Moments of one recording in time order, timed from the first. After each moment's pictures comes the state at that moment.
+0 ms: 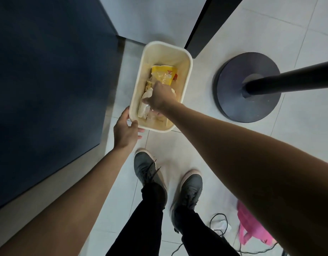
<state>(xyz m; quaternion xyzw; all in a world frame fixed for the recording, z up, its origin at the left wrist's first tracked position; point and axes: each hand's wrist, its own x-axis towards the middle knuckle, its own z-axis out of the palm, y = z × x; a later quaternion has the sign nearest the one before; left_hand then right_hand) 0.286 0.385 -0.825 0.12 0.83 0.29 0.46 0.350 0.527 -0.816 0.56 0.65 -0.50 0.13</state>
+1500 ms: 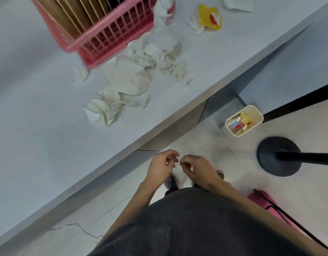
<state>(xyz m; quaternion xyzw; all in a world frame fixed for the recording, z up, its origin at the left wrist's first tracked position) 0.376 -0.017 -0.256 0.10 0.87 0.34 0.34 0.451 0.138 -0.273 0.03 0.88 -0.44 0.15</state>
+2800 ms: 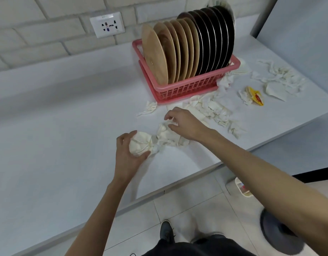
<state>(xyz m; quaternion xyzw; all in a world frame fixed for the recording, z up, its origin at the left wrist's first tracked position) 0.225 -0.218 -0.172 0.01 0.88 0.47 -0.01 0.168 0.015 -0.110 -0.11 0.95 -0.27 0.07</state>
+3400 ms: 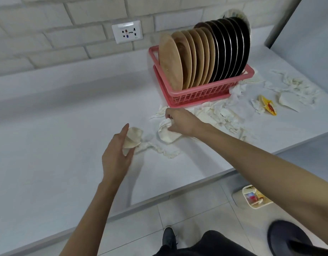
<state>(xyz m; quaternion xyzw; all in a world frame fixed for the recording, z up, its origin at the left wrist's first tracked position) 0.222 -0.272 -0.152 0.06 0.93 0.33 -0.16 0.129 -0.025 -0.104 -0.16 0.97 -0.19 0.07</state>
